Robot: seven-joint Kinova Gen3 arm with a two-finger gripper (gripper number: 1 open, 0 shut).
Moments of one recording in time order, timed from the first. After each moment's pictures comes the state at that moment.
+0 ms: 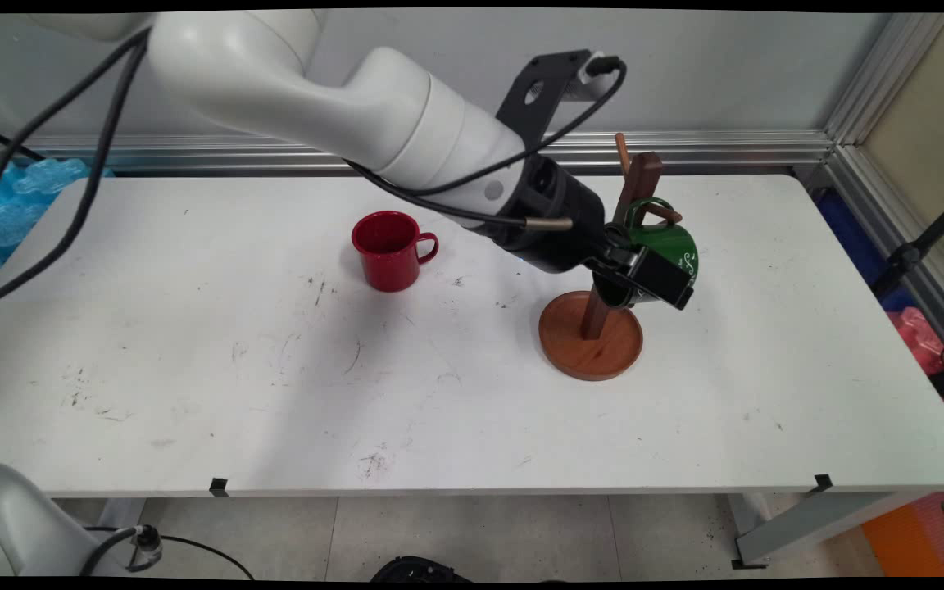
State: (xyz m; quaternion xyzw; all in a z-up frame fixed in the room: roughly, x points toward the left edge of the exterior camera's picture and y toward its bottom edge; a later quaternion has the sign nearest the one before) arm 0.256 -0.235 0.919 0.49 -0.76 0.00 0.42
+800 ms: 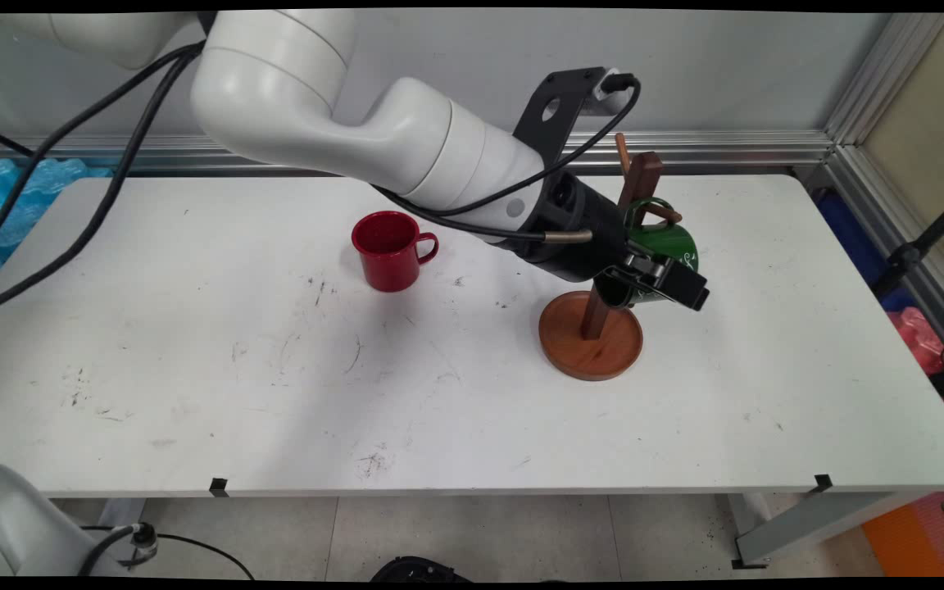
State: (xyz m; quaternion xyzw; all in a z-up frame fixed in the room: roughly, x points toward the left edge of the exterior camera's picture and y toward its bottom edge) arm 0.244 -0.241 0.903 0.49 -0.75 0.00 0.44
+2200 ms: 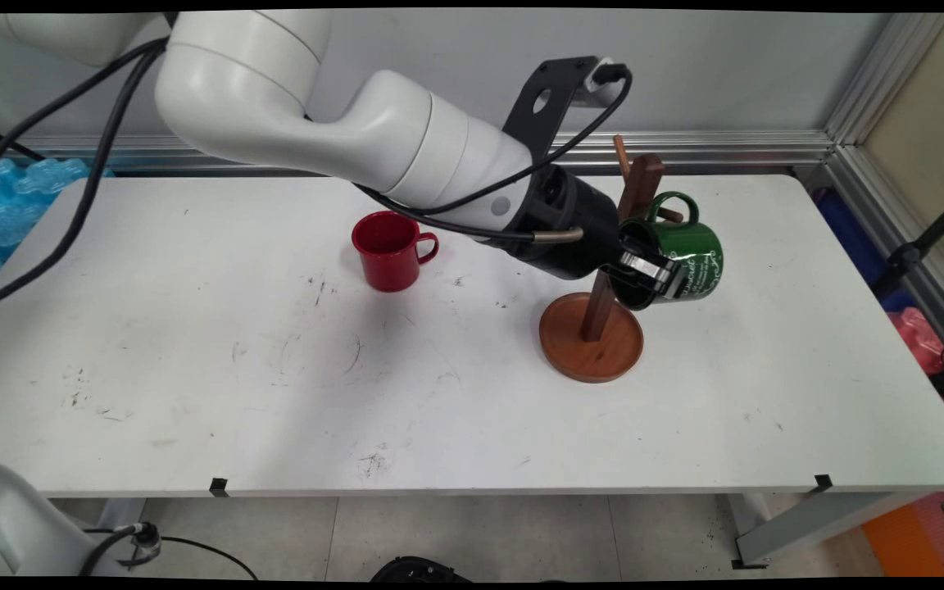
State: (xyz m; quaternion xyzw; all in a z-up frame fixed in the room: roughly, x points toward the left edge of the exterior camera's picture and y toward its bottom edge) arm 0.249 -0.228 0.914 0.46 -0.76 0.01 0.46
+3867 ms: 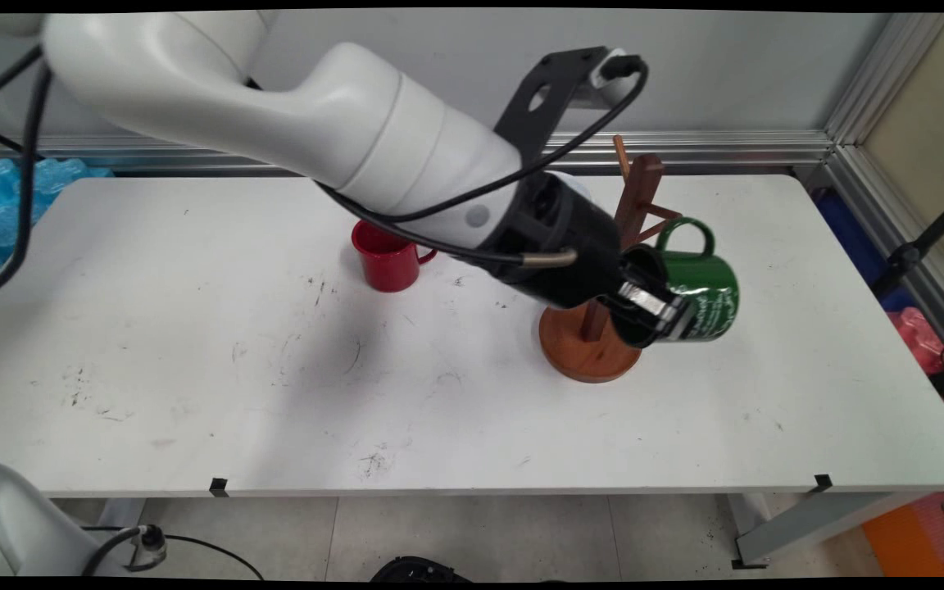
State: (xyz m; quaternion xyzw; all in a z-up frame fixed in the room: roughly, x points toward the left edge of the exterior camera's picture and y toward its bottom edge) arm 0.245 -0.184 0.946 0.45 -0.78 -0.02 0.43
